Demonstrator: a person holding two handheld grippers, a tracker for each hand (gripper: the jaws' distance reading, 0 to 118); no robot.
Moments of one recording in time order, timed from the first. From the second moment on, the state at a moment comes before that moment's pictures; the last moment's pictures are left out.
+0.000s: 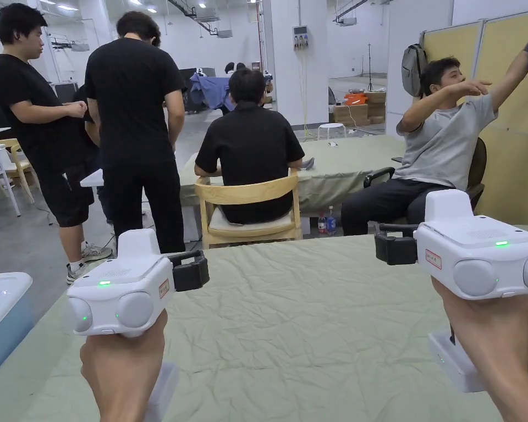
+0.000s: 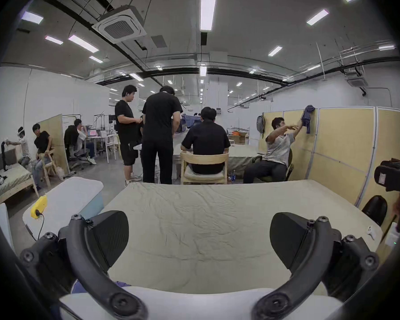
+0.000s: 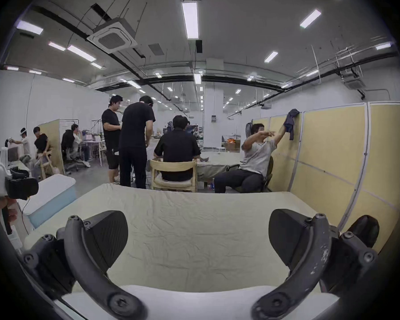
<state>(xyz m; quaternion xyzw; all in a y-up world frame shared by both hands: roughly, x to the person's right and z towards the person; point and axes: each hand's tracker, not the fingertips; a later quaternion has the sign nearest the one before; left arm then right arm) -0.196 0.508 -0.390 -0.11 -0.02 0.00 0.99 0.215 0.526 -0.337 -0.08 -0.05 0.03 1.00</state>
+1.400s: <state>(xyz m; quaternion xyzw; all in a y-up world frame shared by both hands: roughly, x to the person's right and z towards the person) -0.194 0.507 -0.386 -0.10 -0.03 0.02 0.99 0.221 0.526 -0.336 -0.09 -0.04 0.02 0.99</state>
